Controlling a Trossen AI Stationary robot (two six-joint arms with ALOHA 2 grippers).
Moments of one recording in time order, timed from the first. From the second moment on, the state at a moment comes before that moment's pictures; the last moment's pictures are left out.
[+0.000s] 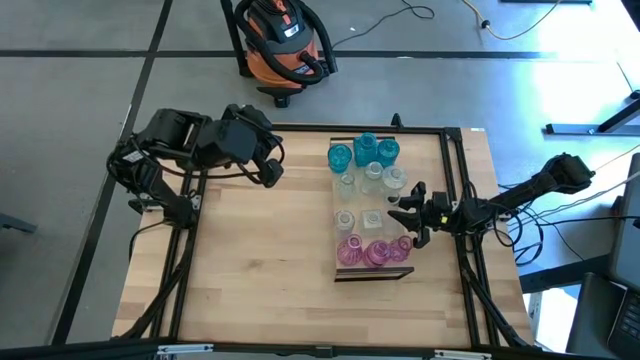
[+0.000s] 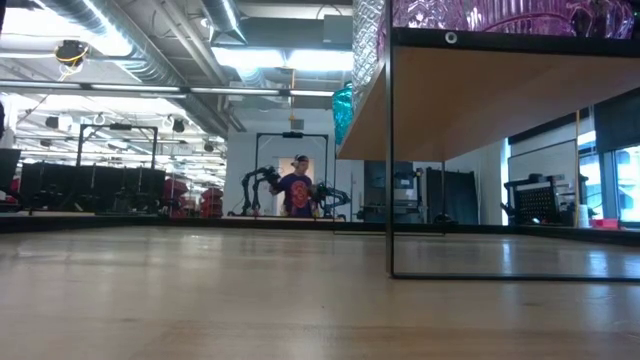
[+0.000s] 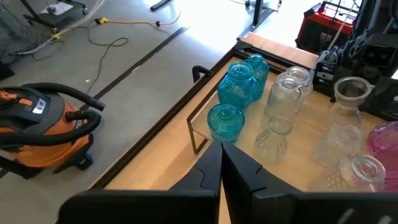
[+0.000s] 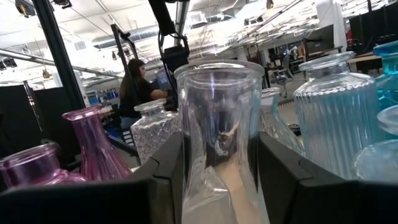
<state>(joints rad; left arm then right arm) -0.13 1.65 2.36 -1.48 -0.68 -0.50 0.39 0.87 0.11 1.03 0.51 0.15</state>
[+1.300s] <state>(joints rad) -0.13 1.65 2.36 -1.48 -0.60 -0.52 0.39 0.85 0.11 0.98 0.53 0.17</state>
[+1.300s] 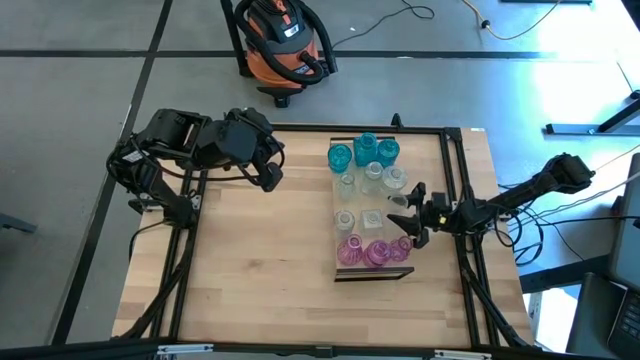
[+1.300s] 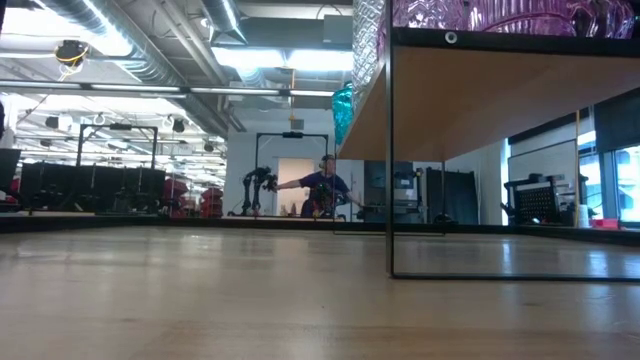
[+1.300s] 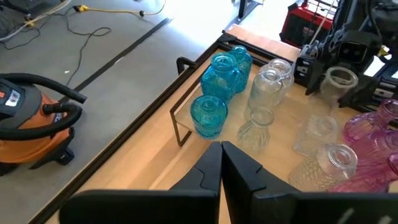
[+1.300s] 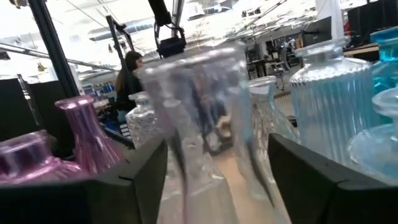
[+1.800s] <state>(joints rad) -0.13 1.65 2.36 -1.48 -0.58 -0.54 0.39 0.73 0.15 0.91 0.47 0.12</state>
